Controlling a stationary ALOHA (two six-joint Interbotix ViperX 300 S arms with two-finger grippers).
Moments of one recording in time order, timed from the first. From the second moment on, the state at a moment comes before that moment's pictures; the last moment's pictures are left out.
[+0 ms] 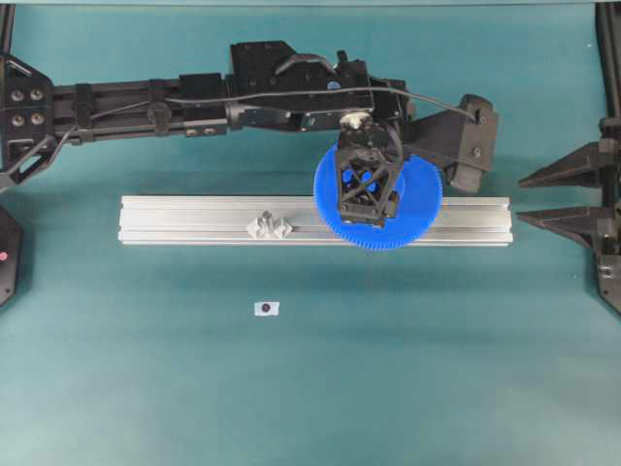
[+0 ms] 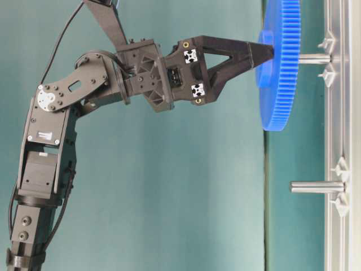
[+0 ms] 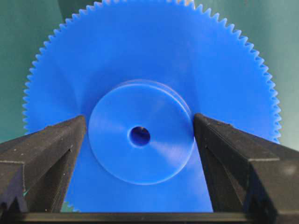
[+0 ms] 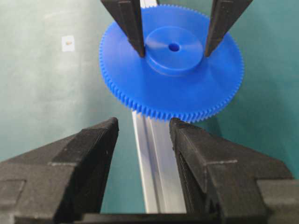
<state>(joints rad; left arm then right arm) 0.16 0.55 -0.46 0.02 1.12 0.37 -0.12 -1.12 1.26 0.03 0.28 0.04</state>
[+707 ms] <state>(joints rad) 0.14 0.56 -0.46 0.02 1.11 0.28 -0.12 -1.12 1.25 0.03 0.28 0.04</state>
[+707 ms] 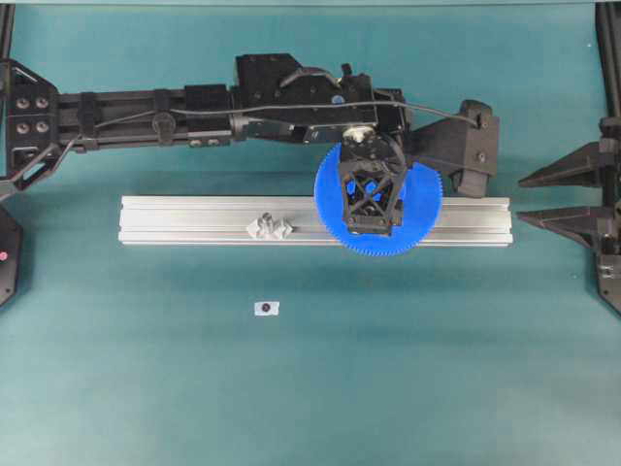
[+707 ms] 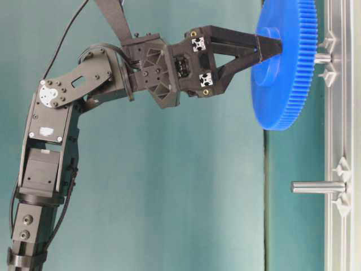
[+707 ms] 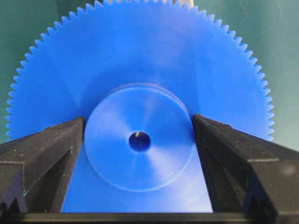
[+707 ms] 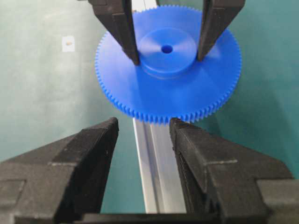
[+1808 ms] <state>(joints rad) 0.13 0.54 -0.52 0.02 1.08 0.24 -0.12 -1.12 1.25 0.03 0.28 0.04</state>
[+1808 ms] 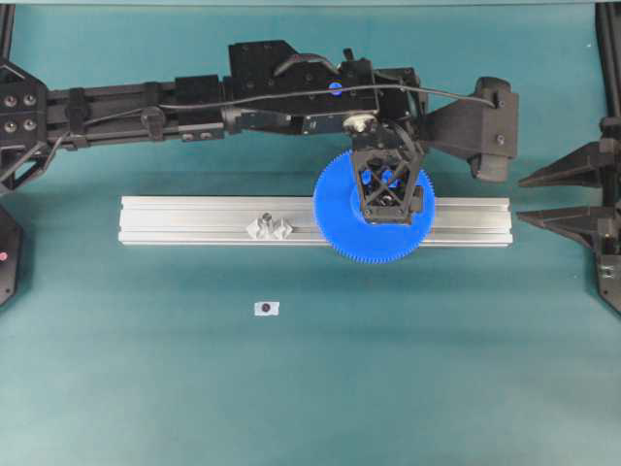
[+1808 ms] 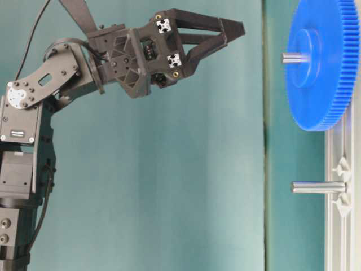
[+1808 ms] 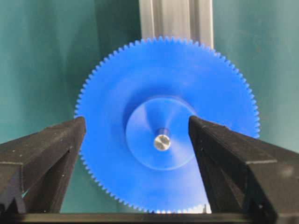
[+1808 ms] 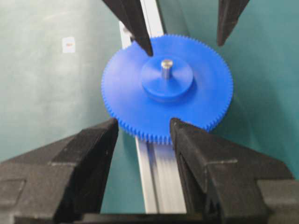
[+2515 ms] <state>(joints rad) 0.14 0.17 -0.14 0.02 0.98 0.20 -0.12 -1.18 1.25 0.03 0.34 0.04</state>
